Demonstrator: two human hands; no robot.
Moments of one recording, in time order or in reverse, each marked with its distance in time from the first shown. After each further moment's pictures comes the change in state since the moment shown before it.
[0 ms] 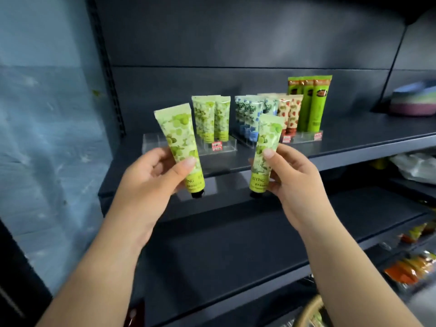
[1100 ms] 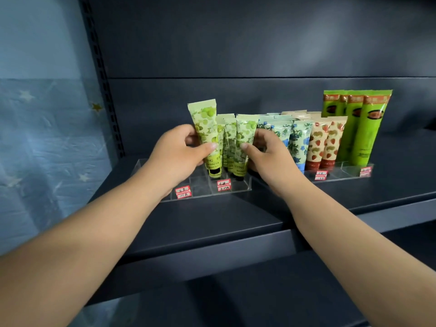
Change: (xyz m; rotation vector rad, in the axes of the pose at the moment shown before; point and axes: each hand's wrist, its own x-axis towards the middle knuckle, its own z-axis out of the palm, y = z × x) left_hand 0.164 -0.024 0.034 0.412 0.033 -0.008; right_hand 0.184 0.037 0.032 -0.499 -0.170 -0.155
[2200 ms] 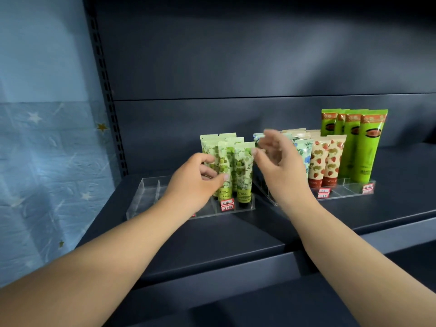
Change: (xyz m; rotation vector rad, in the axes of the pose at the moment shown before) left_hand 0.001 -0.012 0.012 0.302 -0.037 0.026; right_hand -0.008 -0.019 -0.004 0.087 0.216 -0.173
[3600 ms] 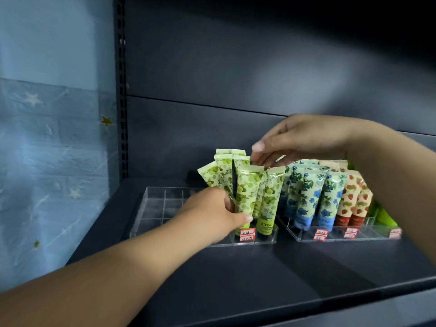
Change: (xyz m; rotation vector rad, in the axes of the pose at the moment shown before) left_hand 0.009 -0.005 -0.007 0.275 -0.264 -0.171; right_hand 0.093 -0.076 0.003 -0.450 -0.954 0.278
